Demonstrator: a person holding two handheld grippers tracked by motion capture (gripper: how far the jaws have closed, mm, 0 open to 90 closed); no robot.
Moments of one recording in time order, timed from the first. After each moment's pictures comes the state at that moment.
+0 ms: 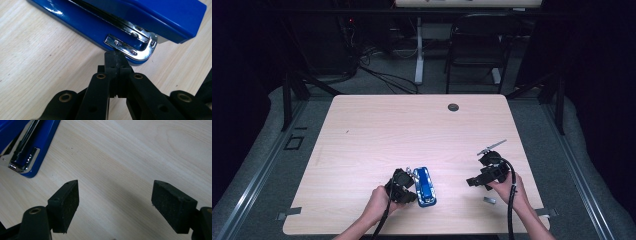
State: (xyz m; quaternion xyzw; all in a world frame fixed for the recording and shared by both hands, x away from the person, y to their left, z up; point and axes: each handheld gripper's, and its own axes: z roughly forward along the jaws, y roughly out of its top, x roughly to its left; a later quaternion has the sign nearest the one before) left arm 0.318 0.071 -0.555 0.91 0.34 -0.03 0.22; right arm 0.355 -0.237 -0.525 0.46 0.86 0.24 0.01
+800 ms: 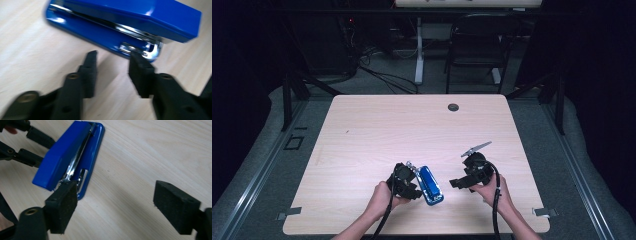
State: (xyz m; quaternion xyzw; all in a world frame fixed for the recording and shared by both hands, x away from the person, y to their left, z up) left arm 0.333 0.074 -0.542 0.90 0.37 -0.01 0.25; right arm 0.344 -0.189 -0.515 0.43 0.86 0.28 0.01
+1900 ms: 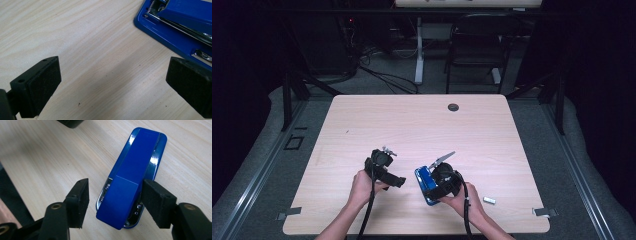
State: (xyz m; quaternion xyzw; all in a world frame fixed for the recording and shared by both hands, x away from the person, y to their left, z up) left arm 0.363 0.127 -0.532 0.87 0.43 0.06 0.23; right arm 0.320 -0.100 -0.524 0.37 0.89 0.26 0.02
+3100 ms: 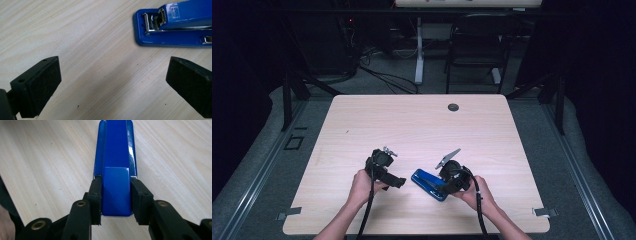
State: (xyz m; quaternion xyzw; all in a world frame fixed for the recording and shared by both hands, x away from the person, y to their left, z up) left arm 0.365 0.128 -0.533 0.88 0.41 0.05 0.24; right arm 0.332 -0.128 -0.523 0.31 0.92 0.24 0.03
